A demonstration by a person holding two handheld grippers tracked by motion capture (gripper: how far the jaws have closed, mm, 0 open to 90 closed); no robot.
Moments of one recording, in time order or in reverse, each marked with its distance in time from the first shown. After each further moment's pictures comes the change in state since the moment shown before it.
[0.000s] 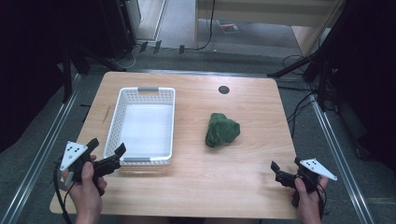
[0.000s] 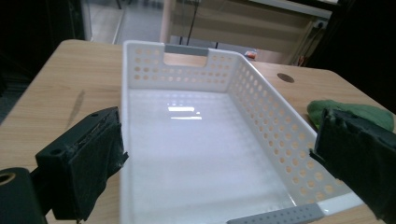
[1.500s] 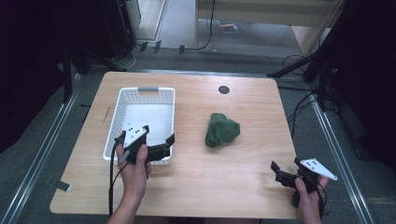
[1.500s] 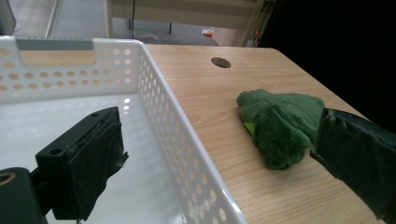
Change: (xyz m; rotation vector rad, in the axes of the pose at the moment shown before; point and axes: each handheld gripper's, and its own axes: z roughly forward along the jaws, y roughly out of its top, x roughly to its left) left arm -0.096 0.011 0.077 0.082 -0.165 0.061; right arm 0.000 0.000 0.000 0.004 0.005 0.007
